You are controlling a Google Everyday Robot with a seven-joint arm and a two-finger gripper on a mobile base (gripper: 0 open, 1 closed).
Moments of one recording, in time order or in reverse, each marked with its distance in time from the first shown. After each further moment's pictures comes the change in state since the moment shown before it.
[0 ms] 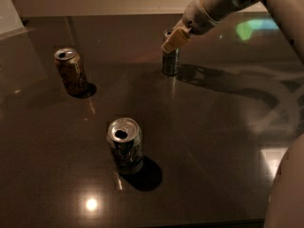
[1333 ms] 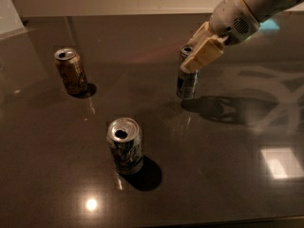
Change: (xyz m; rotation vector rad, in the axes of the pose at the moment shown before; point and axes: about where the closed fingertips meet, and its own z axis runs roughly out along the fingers) arm 0.032 0.110 -0.085 -0.253 0.003 -0.136
